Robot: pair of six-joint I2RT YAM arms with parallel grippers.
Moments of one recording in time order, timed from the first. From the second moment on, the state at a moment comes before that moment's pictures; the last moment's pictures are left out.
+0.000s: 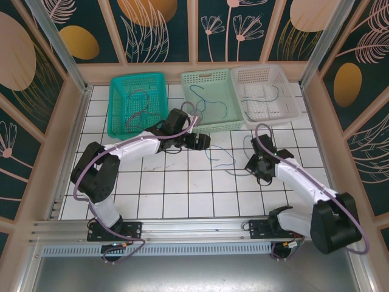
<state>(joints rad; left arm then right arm) -0.65 1.75 1.15 -0.16 0.39 -0.45 0.36 1.13 0.67 -0.75 0.06 0.89</state>
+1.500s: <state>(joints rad) -0.65 2.00 1.60 -0.21 0.71 -0.32 0.60 1.02 0.80 -0.68 -0.06 0.57</state>
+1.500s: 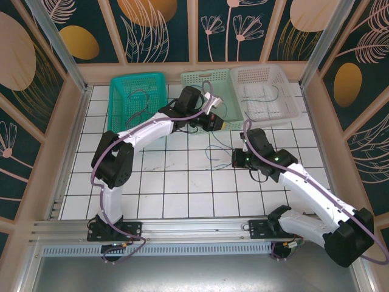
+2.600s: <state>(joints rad) -0.64 1.77 1.52 0.07 0.12 -0.64 0.32 1.23 1.11 -0.72 -0.04 0.36</state>
